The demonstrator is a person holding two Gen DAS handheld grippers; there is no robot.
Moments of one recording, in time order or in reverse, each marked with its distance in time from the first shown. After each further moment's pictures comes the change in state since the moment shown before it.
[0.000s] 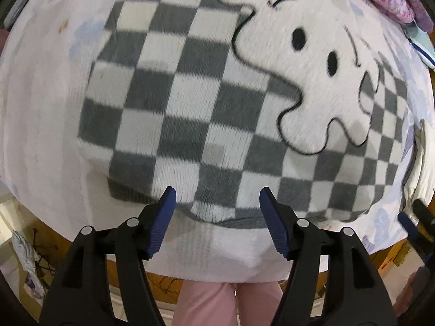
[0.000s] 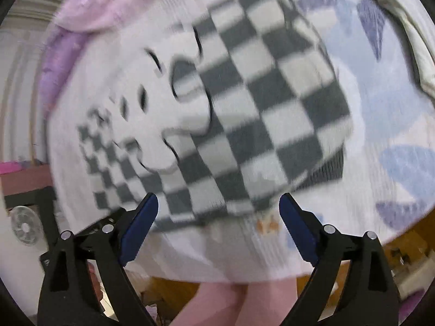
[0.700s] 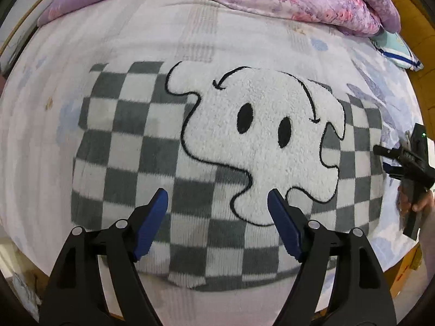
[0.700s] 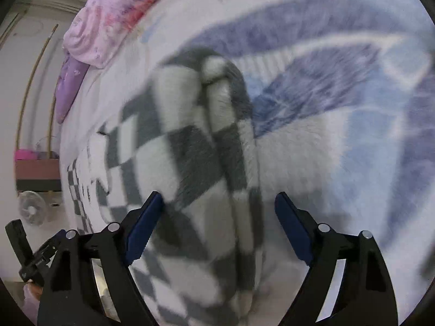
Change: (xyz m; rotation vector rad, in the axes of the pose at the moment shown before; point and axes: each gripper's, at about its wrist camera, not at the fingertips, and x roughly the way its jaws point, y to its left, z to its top) left arm -0.003 -0.114 0.053 0.121 -0.284 0.000; right arm 0.101 -0.121 0.191 -0.092 0.055 0.223
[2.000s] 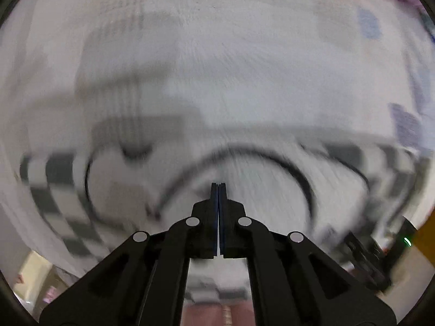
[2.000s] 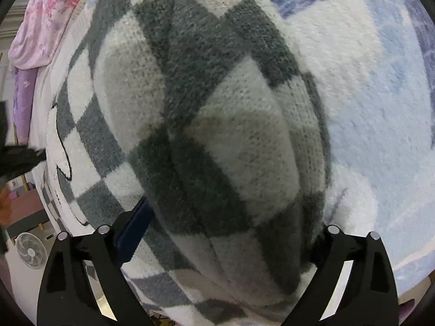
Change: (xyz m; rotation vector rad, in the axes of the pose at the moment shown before) left arm 0.133 -0.068 0.194 0.040 0.542 -0.040; right arm 0.030 0.028 -0.060 0.209 0.123 -0.305
